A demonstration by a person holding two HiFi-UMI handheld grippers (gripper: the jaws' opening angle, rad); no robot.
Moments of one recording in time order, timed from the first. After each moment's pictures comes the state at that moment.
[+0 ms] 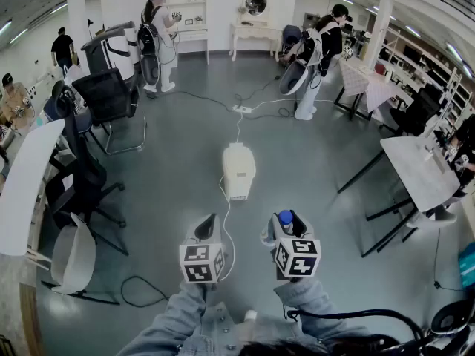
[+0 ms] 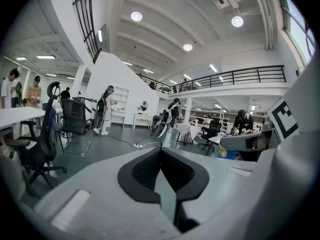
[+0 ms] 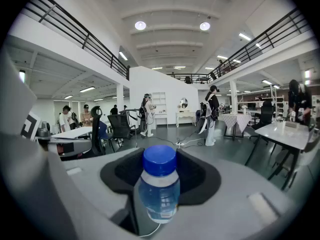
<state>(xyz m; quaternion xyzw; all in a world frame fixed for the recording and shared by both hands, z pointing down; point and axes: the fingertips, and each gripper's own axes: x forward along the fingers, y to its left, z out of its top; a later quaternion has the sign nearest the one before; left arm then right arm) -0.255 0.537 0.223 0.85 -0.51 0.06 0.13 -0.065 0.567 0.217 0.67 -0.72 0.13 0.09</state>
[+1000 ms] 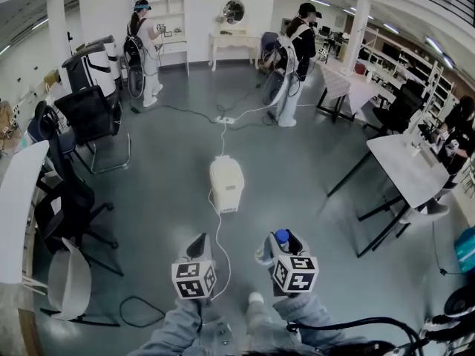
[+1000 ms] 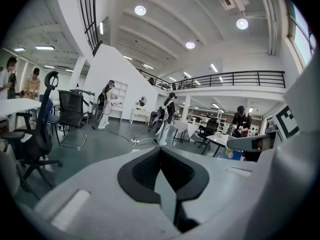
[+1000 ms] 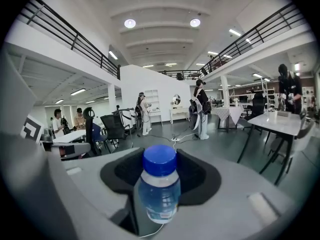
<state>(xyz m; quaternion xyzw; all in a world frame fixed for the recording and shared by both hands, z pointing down) -0.272 0.521 0.251 0.86 -0.49 0.07 0.16 -0.062 0.574 0.242 0.70 -0.69 0.17 0.08</state>
